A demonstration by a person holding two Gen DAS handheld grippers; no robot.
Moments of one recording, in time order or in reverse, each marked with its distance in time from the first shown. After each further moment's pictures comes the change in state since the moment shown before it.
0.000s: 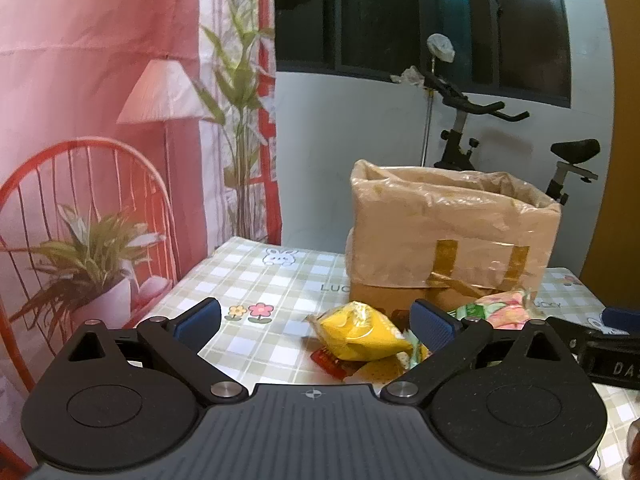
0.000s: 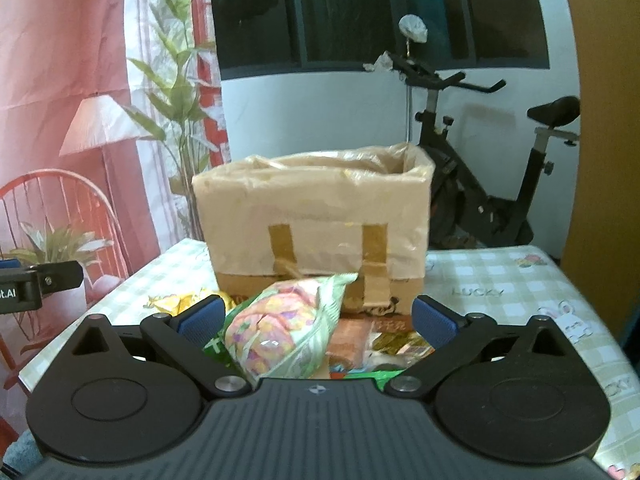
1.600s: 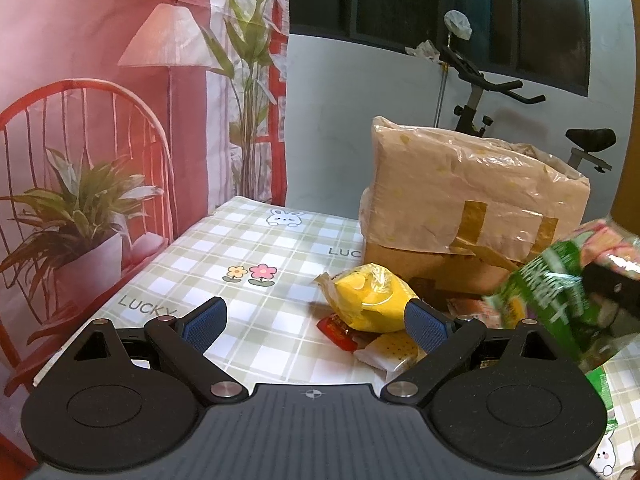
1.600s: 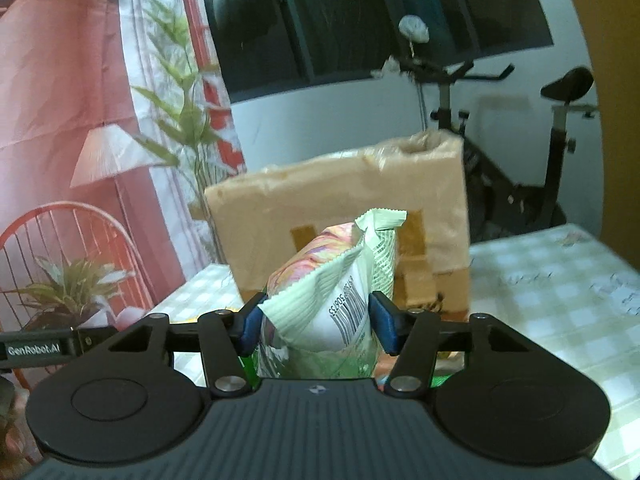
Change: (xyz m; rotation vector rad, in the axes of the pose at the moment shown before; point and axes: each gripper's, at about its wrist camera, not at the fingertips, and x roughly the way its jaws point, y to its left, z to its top) left arm 0.042 0.013 -0.024 -0.043 0.089 -0.001; right arm 0.028 -0.003 -0.018 0.110 -0.089 0.084
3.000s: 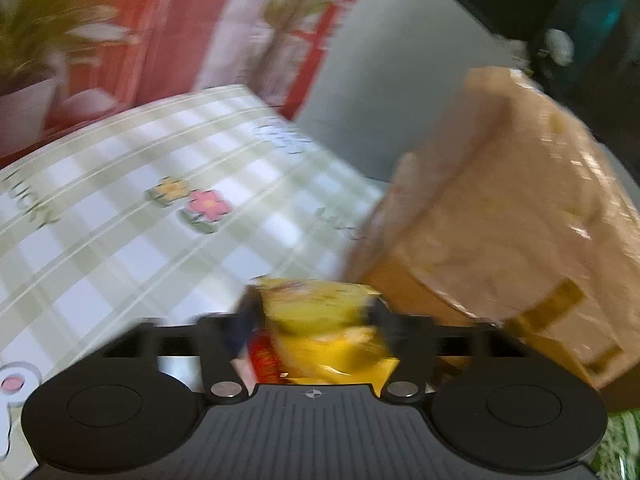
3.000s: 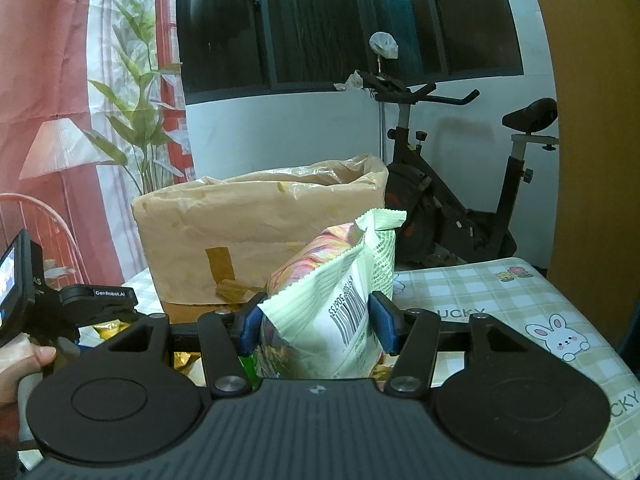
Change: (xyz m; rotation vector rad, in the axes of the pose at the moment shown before) left arm 0.178 0.012 0.020 -0.434 0.231 -0.100; right arm 0.009 -0.031 0.013 -0.074 -0.011 -0.153
